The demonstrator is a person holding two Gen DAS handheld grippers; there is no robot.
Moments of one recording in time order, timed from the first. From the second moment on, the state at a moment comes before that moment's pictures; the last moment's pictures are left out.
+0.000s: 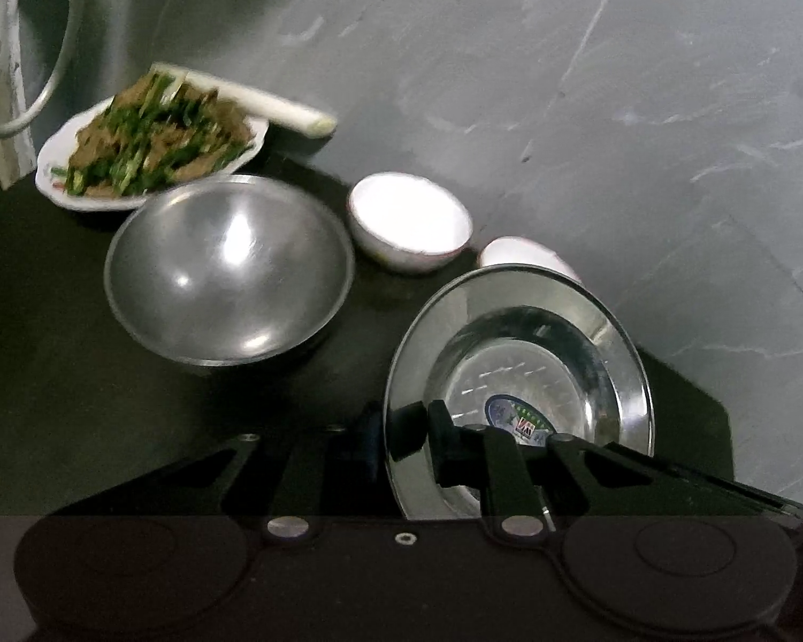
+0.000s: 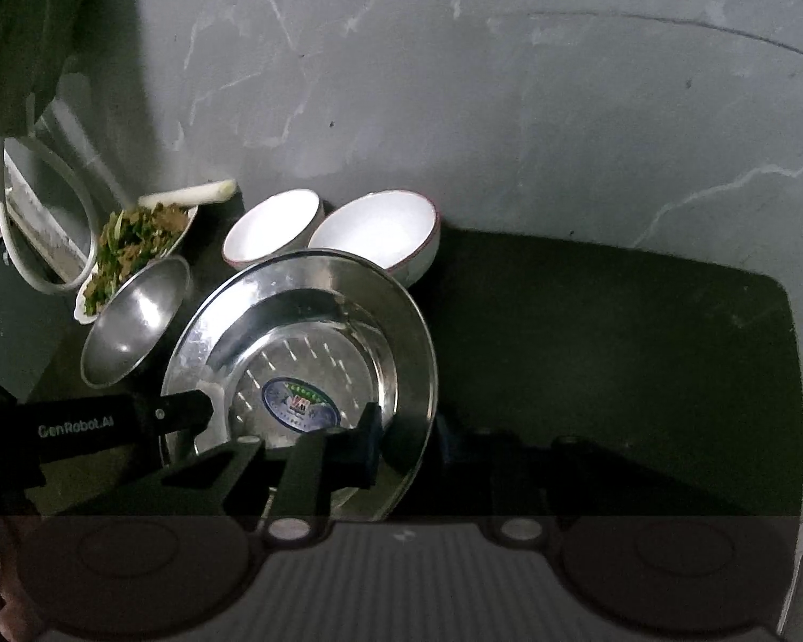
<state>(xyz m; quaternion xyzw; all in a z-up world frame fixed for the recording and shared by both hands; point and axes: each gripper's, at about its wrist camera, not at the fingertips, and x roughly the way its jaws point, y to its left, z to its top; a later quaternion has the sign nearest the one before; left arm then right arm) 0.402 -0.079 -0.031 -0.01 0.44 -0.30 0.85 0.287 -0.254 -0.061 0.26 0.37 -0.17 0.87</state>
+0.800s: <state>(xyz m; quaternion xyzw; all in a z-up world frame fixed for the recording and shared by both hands) 0.315 -0.048 -0.004 0.01 0.43 -0.29 0.85 0.209 -0.236 -0.026 0.24 0.34 -0.14 0.90</state>
